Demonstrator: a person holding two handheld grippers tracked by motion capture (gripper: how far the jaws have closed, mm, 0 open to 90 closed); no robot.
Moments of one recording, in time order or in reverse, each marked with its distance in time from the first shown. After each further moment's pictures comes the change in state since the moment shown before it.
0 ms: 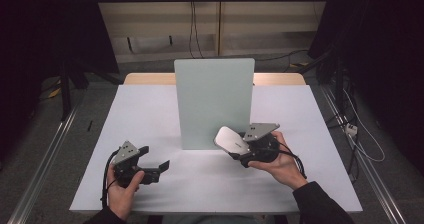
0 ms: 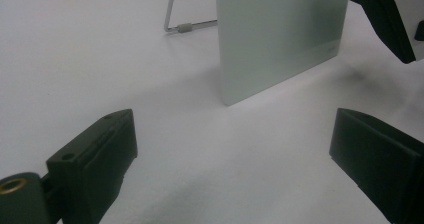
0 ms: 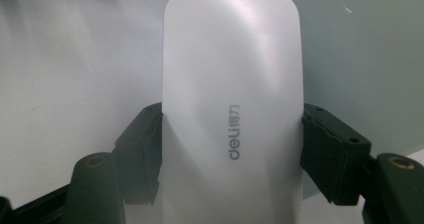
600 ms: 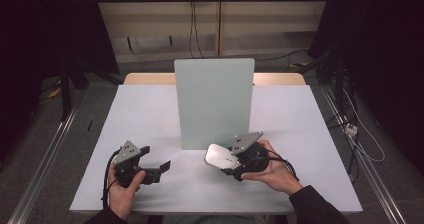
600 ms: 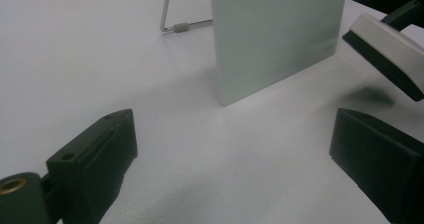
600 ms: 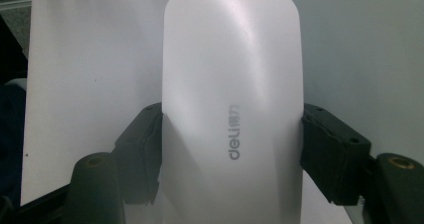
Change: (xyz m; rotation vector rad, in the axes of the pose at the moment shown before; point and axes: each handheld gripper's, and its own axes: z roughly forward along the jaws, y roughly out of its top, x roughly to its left) left arm -0.001 0.001 0.001 0.002 -0.003 0.003; right arm 0.025 0.001 0.022 0.097 0.157 -0.075
